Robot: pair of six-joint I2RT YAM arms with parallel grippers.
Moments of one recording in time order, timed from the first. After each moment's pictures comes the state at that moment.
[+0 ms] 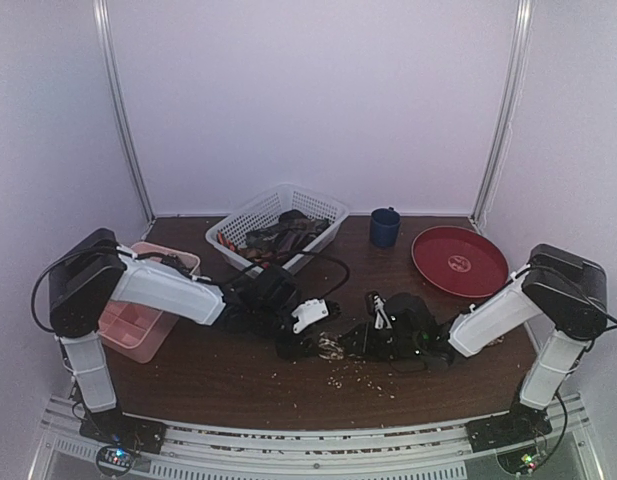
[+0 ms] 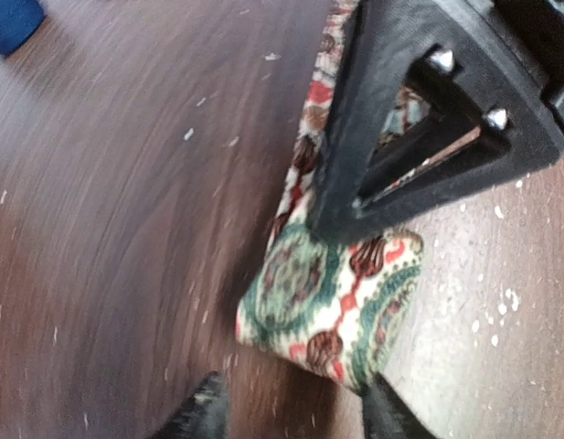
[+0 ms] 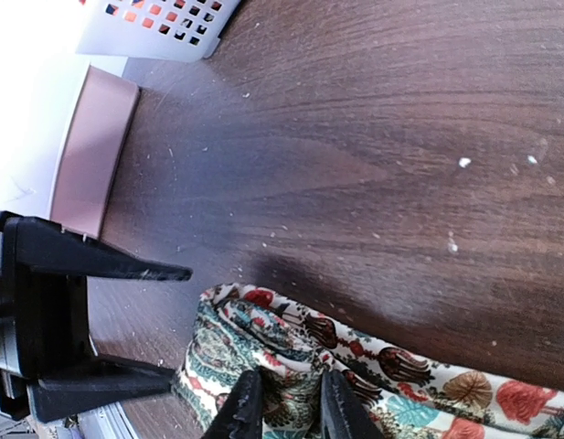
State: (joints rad) left arm -0.98 1.88 1.05 -0.03 0.20 0.31; right arm 0.91 1.73 0.55 0.58 -0.10 0.97
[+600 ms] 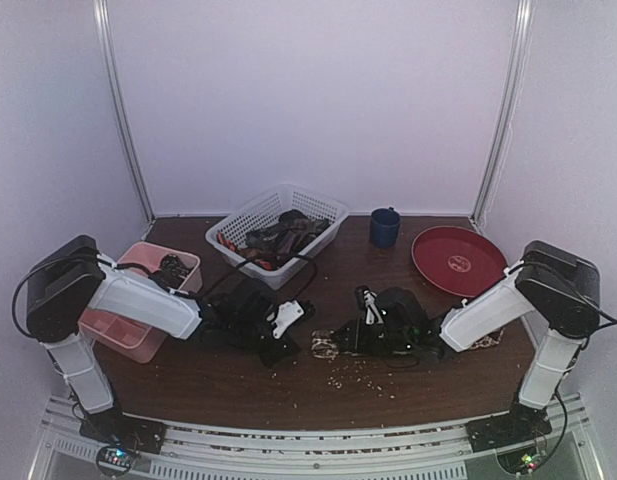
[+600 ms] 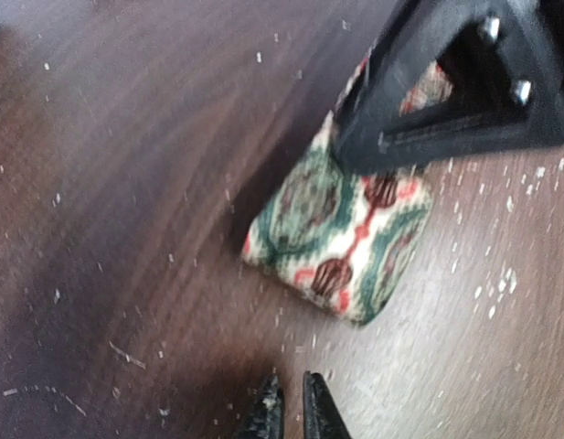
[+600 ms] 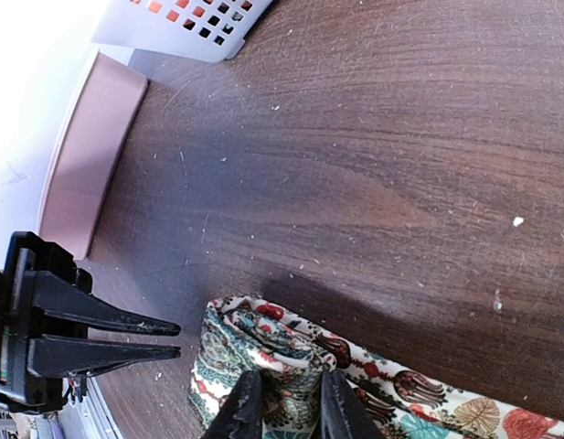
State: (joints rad) left arm -0.97 1.75 0.83 0.09 0.14 0.01; right arm 0.91 1.77 0.63 0.54 -0.10 0.89
